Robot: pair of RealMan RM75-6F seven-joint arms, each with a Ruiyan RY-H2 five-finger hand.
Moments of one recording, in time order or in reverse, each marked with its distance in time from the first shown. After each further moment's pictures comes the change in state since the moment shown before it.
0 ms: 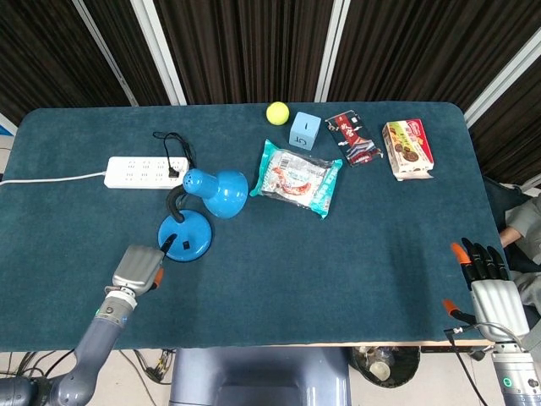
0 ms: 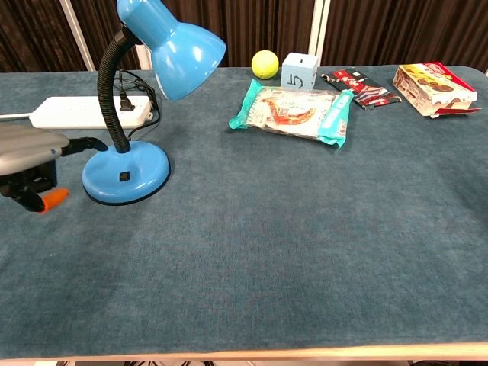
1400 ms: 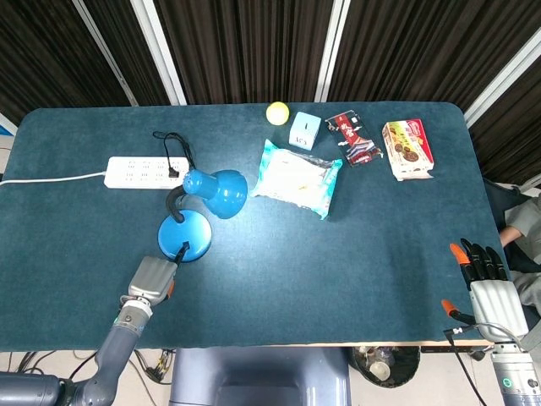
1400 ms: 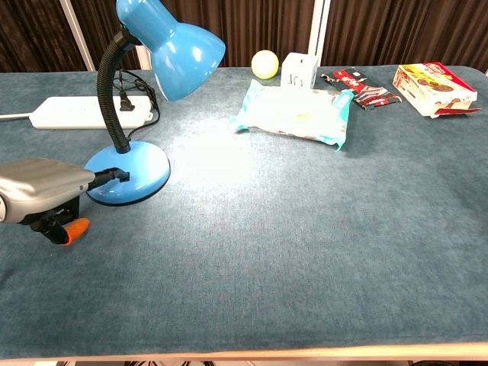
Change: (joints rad) left arm -0.082 -0.119 0.120 0.060 -0.081 0.094 0.011; right arm 0.000 0.003 -0.001 -0.007 -0.001 -0.001 0.010
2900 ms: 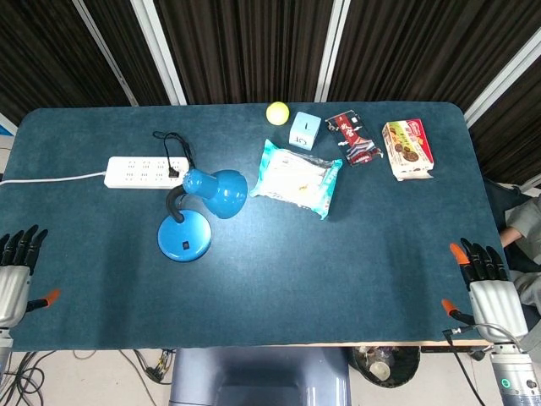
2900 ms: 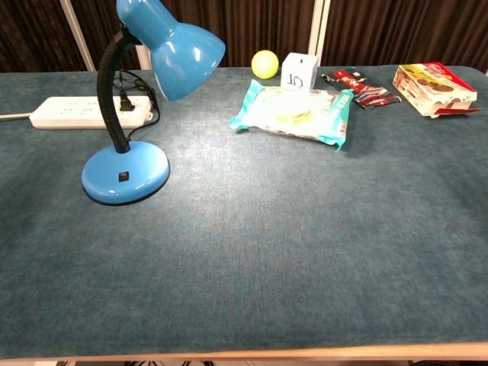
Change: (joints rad) left arm 0.417 0.377 0.138 0.191 0.624 0.401 -0.770; right arm -0.003 -0.014 0.001 0.005 -0.007 0.013 -0.032
